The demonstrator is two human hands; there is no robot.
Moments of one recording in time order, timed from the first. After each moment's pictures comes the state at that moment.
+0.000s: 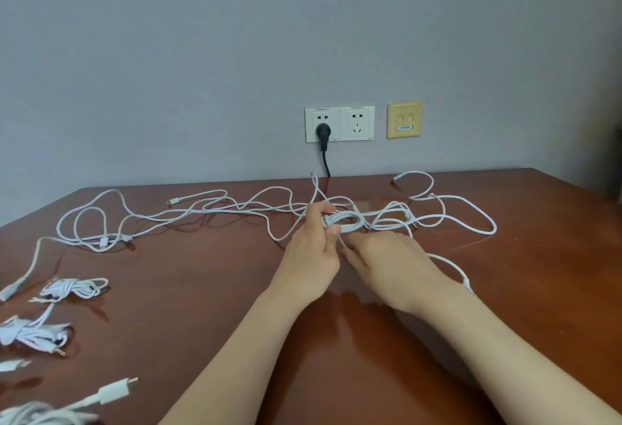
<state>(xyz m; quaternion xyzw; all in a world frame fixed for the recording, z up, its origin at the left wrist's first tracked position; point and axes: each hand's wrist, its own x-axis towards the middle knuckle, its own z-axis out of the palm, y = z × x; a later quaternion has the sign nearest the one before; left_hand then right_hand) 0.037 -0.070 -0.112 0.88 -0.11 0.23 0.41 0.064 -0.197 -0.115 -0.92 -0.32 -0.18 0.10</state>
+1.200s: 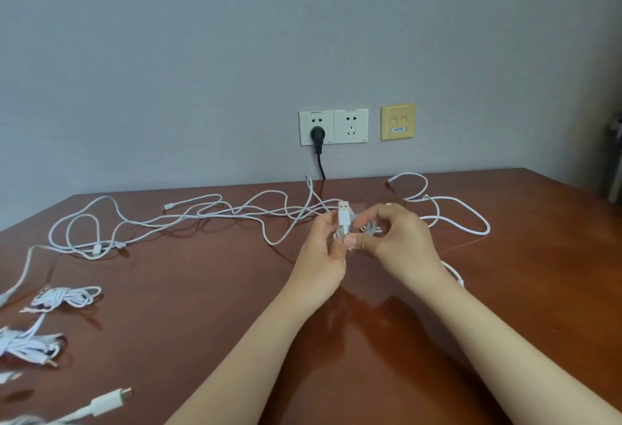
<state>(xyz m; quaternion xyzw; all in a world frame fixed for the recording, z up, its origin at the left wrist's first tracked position) 0.044 -0.086 -0.121 0.79 -0.11 0.14 0.59 0.058 -0.209 -0.094 -0.84 -0.16 -0.18 0.49</state>
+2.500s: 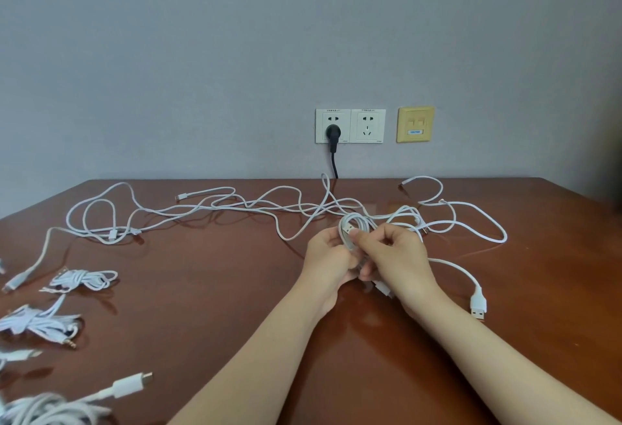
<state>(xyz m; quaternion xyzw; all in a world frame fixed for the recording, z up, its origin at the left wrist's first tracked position) 0.043 -0.087 -0.112 0.59 0.07 0.02 0.80 0.053 -0.183 -0.111 -0.75 -0.06 -0.07 0.66</state>
